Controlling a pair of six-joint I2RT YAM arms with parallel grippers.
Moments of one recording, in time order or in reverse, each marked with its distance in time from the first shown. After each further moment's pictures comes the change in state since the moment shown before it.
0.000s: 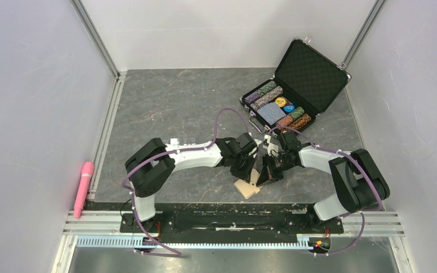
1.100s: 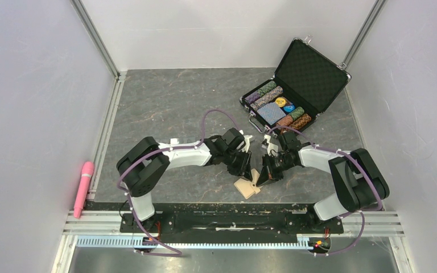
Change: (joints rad) left arm 0.101 -0.061 -0.164 0.248 0.217 -0.089; right arm 0.002 0.003 0.005 -0.005 0.001 0.000
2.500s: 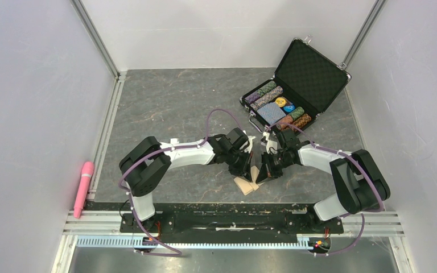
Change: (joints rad) left arm -0.019 0.025 0.064 -0.092 -0.003 0.006; right arm 0.012 -0.014 0.028 -0.003 0.042 -0.015
